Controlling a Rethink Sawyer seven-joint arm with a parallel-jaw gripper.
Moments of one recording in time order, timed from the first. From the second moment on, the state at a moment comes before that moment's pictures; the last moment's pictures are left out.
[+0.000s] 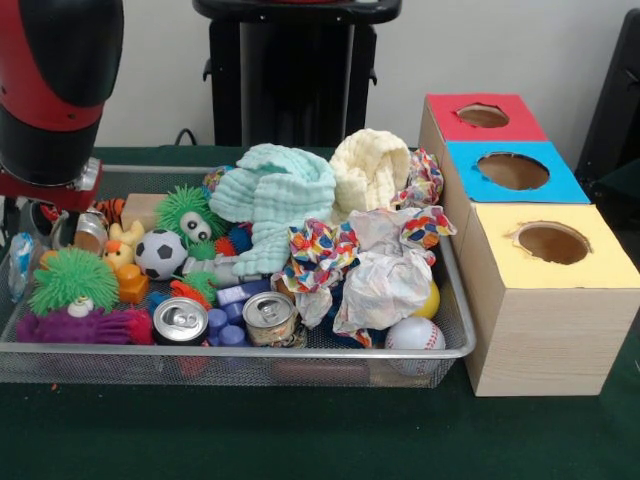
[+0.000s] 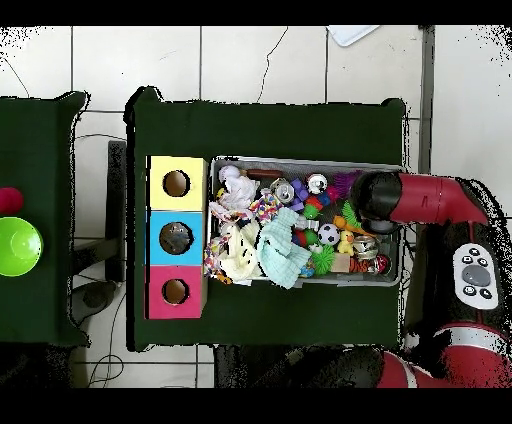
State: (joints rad) arm -0.52 -0.40 0.01 1.16 -0.55 0.91 1.52
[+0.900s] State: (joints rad) arm -0.54 -0.35 0.01 1.11 -0.55 0.91 1.52
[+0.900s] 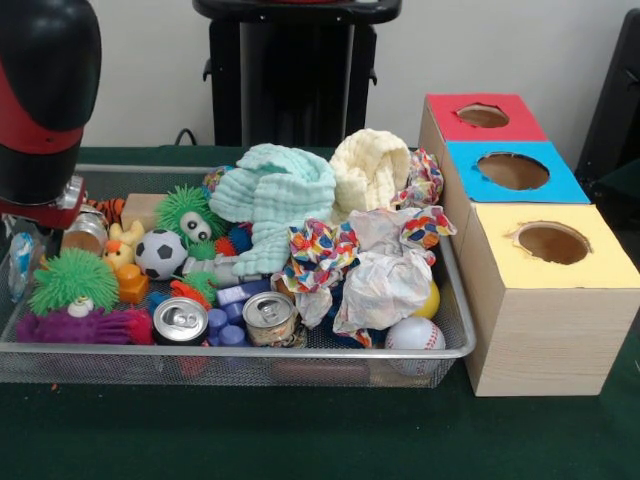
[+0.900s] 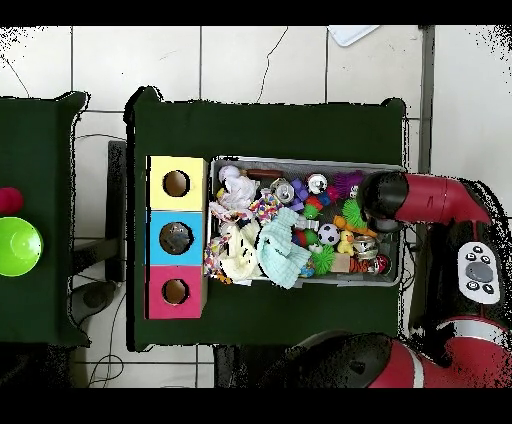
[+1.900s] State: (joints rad) arm -0.54 -0.34 -0.01 1.08 -0.57 0.91 1.52
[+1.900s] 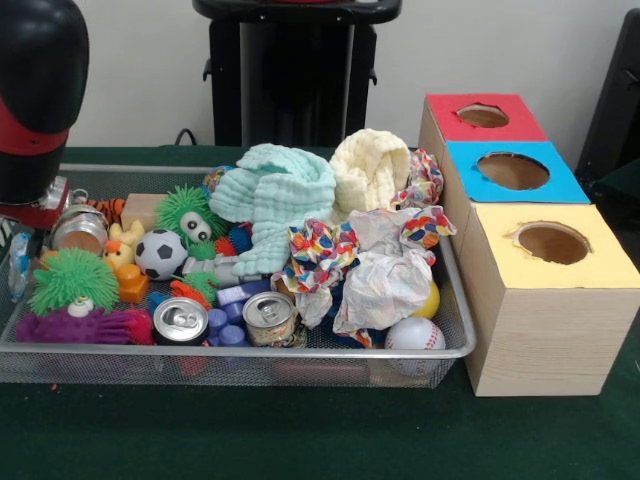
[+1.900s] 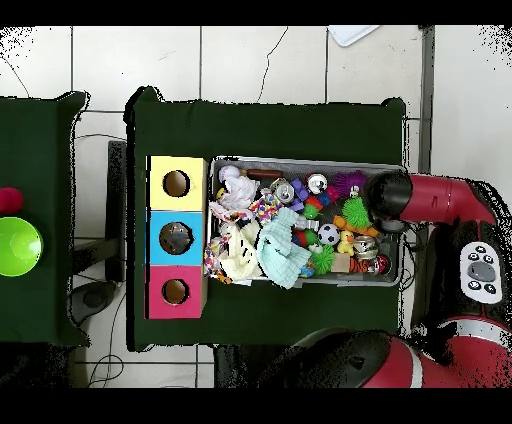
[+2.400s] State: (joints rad) arm -0.55 -0.33 -0.02 1.08 -0.57 0.91 1.52
